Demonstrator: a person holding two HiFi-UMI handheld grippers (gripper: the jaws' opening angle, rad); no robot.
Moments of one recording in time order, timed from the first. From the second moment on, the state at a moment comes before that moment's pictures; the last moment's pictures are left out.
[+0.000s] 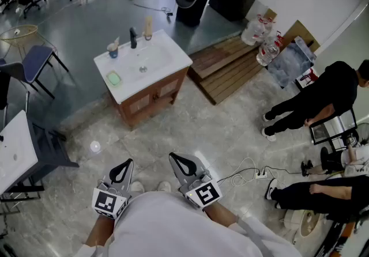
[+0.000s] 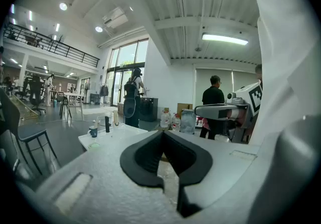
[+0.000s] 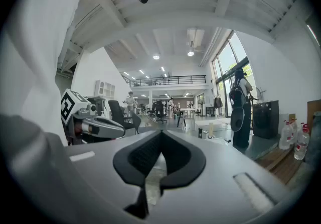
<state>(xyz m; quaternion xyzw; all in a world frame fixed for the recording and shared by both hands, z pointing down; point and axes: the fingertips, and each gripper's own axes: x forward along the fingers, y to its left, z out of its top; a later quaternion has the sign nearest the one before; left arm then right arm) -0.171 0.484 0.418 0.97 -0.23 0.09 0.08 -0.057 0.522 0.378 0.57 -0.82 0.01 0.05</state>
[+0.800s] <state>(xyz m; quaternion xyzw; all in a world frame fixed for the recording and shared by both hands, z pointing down) -0.165 0.480 0.410 0.96 -0.24 0.10 0.08 -0.048 0.524 0.373 0.56 -0.83 0.02 0.02</state>
